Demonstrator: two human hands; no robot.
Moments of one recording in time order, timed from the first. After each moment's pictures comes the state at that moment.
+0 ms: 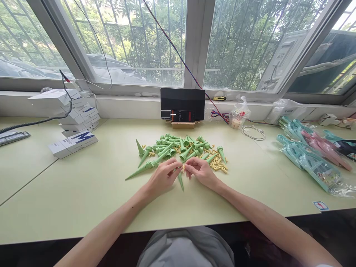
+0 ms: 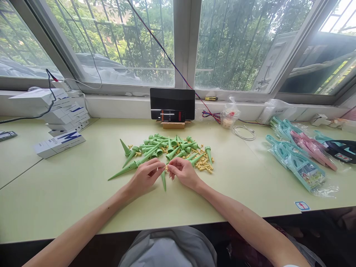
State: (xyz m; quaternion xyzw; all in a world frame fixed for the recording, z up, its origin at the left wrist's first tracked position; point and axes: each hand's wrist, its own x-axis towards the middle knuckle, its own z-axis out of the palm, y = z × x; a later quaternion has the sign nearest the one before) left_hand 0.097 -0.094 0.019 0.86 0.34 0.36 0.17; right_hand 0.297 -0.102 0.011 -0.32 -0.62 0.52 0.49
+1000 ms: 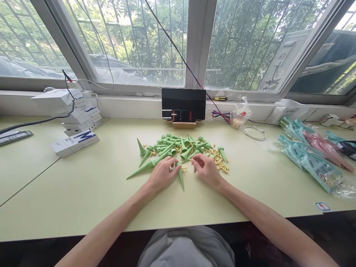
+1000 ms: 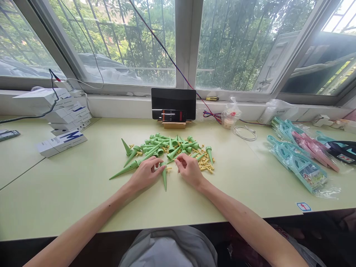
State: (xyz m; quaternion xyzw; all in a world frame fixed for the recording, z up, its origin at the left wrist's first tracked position) left_hand 0.097 -0.084 0.016 0.81 0.48 0.29 0.16; right_hand 0.311 -0.098 0.010 -0.44 -0.70 0.32 0.47
